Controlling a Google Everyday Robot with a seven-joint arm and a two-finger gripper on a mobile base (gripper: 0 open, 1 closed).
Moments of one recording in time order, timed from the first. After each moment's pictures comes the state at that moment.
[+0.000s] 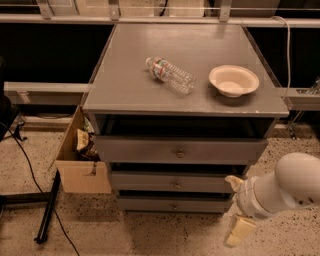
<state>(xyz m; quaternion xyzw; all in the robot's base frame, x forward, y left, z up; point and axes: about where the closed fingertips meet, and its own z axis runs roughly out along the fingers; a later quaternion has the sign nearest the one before) 0.391 -0.193 0.631 -0.61 0.76 0.10 0.19</state>
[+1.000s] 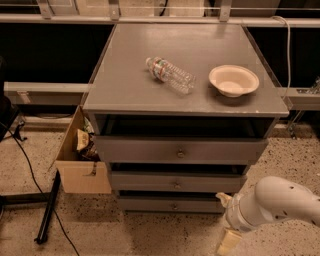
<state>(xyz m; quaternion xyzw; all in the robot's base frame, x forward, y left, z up) 0.390 -0.189 0.524 -0.61 0.76 0.12 0.17</state>
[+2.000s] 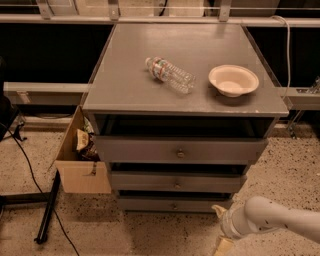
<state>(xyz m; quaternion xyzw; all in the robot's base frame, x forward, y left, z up) 0.418 -0.209 0.359 -0.62 0.75 0.14 0.19</state>
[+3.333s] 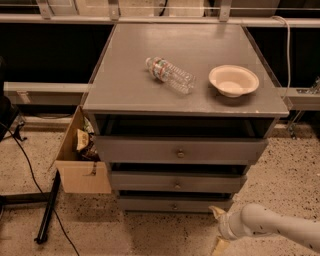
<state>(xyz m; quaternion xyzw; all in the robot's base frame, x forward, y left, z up) 0.439 -0.216 0.299 -0.65 0.72 0.11 0.23</state>
